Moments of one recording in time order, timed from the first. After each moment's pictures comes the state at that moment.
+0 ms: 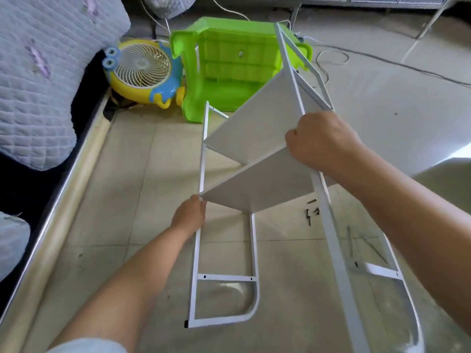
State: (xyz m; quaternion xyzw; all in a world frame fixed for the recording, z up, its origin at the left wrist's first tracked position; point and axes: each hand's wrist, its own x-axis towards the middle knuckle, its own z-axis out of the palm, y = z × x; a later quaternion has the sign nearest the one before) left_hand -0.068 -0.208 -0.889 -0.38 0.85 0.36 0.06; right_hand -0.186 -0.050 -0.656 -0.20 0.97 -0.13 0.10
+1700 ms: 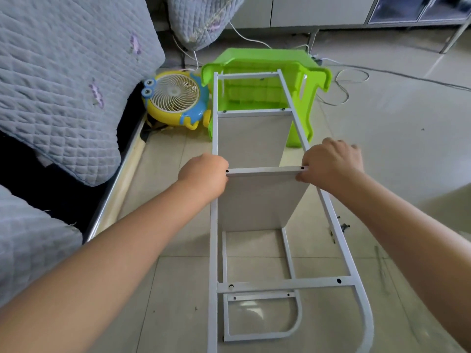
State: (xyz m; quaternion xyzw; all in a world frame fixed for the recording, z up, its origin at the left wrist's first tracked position) left_hand -0.077 -0.220 -0.703 -0.25 0.96 0.03 0.08; right_hand -0.198 -0.059 -0.683 -0.30 0.95 0.09 0.05
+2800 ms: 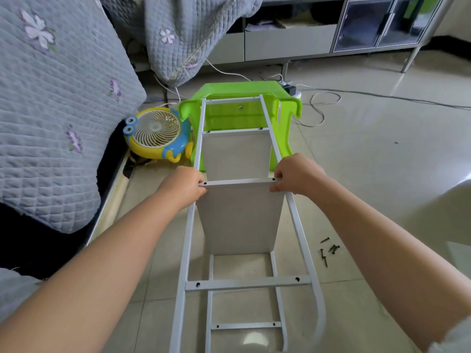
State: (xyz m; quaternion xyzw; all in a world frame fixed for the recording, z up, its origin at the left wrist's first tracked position) left_hand -0.117 -0.254 -0.694 -0.25 0.96 0.14 0.06; right_hand -0.248 -0.075 -0.688 -0.34 0.93 -0.06 0.13
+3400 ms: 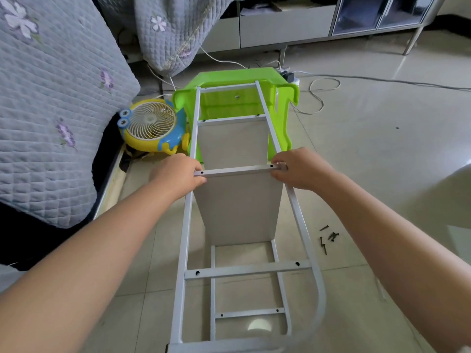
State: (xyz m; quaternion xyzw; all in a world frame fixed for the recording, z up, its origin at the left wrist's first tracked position) left_hand -0.121 -0.252 -0.694 -0.22 0.97 0.03 0.05; right_hand -0.248 -0.056 -0.701 -0.36 0.92 -0.12 0.10
